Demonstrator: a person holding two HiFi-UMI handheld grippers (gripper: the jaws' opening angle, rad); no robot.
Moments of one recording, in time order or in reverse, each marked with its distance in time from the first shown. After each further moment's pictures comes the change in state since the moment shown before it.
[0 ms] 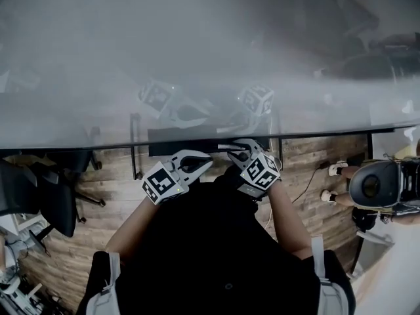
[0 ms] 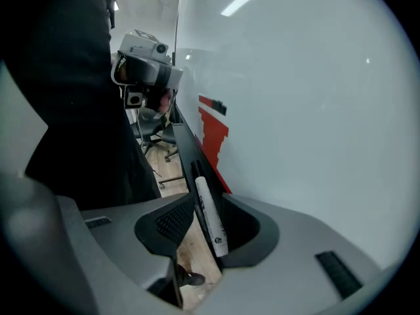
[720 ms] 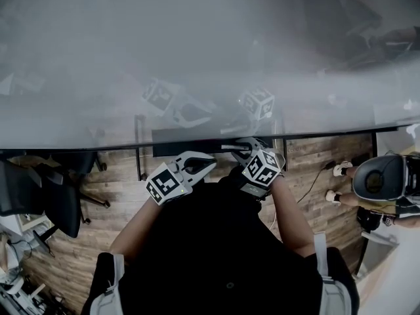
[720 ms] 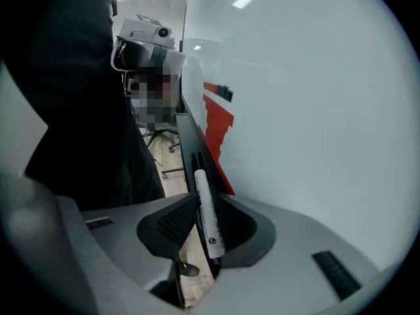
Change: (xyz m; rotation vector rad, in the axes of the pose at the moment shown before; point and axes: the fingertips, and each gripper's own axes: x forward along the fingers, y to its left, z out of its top) left arm 0.001 -0.003 -0.001 0.020 0.020 -0.010; right arm 0.010 -0.004 -0.007 -0.079 0.073 0.029
